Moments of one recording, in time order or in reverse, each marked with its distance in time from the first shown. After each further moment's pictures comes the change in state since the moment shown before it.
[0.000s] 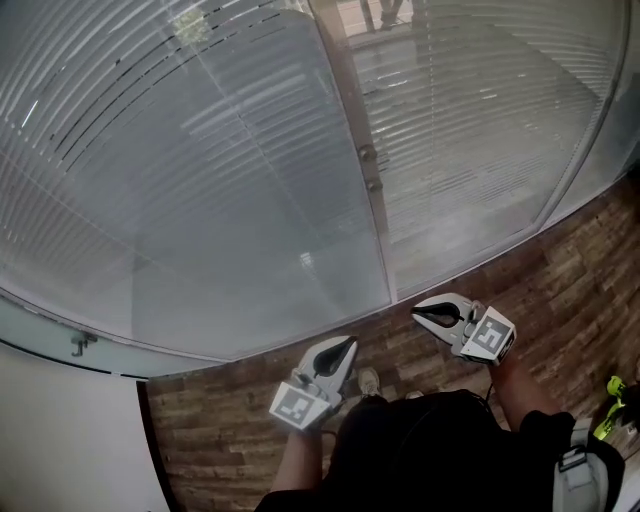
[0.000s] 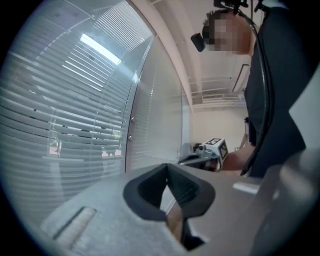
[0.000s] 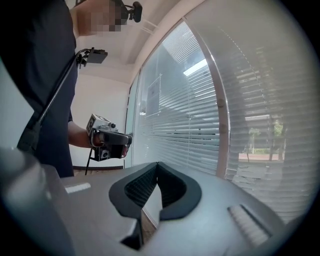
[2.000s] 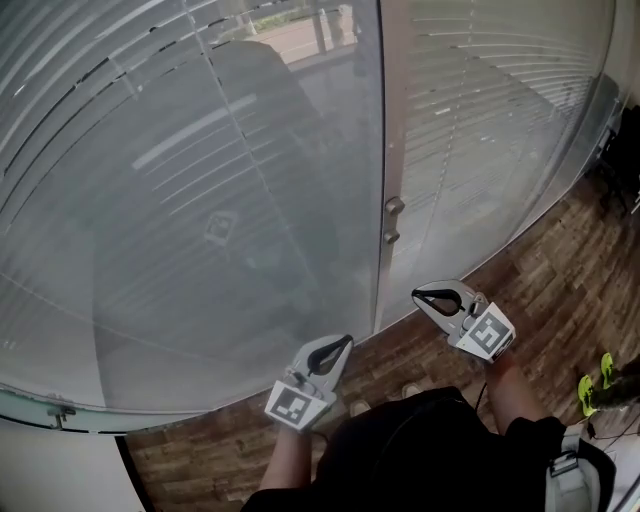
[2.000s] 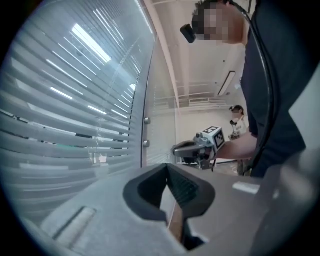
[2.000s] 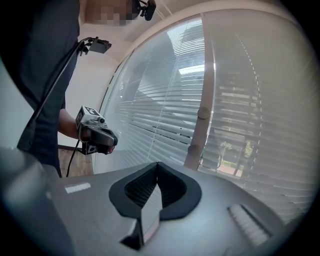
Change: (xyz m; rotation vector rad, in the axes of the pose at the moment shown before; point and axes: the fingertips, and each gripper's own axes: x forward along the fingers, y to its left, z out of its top) left arm 0.049 0.118 0.018 0.070 -0.035 -0.192; right arm 0.058 -0.114 0.049 -0.204 0.101 -0.313
